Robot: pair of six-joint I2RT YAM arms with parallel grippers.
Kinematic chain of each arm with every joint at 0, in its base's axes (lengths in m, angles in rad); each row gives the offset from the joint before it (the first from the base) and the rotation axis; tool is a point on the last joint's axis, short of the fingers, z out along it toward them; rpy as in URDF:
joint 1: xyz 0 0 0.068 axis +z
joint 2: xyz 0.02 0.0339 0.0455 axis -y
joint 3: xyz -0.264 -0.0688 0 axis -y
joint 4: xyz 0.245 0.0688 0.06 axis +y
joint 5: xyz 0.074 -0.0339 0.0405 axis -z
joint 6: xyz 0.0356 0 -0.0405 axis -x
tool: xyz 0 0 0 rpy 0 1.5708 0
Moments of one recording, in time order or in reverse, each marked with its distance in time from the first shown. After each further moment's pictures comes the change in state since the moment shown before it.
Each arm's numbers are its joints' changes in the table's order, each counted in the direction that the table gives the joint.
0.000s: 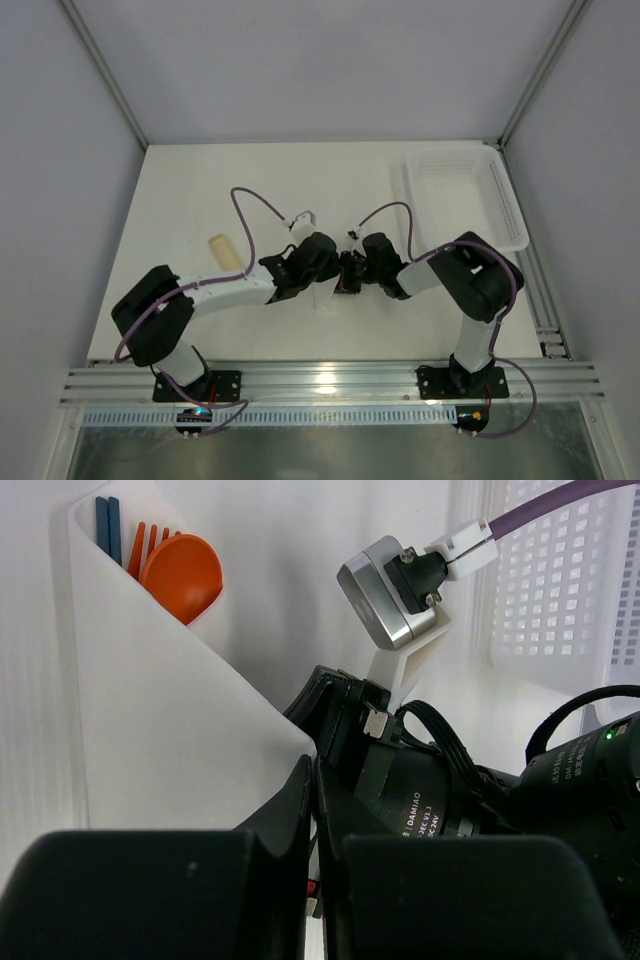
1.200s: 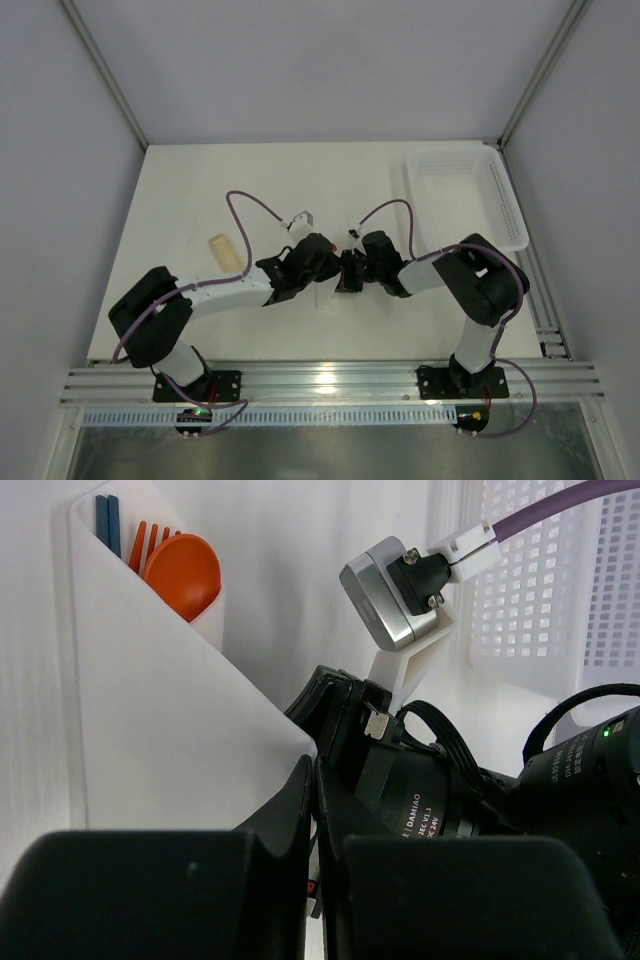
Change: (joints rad) left arm 0.008 0.016 -0.040 -0.069 0.021 0.017; right arm 0.000 0.039 0.016 0.089 0.038 0.042
